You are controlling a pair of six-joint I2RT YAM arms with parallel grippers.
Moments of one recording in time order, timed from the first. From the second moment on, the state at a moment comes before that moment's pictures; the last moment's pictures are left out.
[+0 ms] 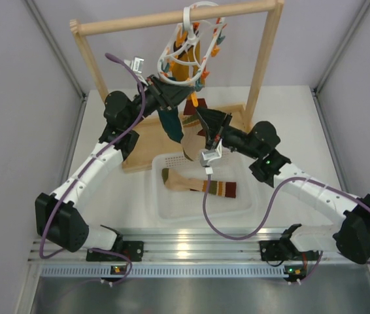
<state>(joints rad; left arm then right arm) -0.42 1.39 1.24 0.52 0.54 -0.93 0.71 1.25 0.94 0.56 -0.47 -1.52</state>
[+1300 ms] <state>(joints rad) -0.37 1.42 1.29 0.52 0.68 -1.02 0.68 1.30 0.99 0.61 -0.49 -1.52</state>
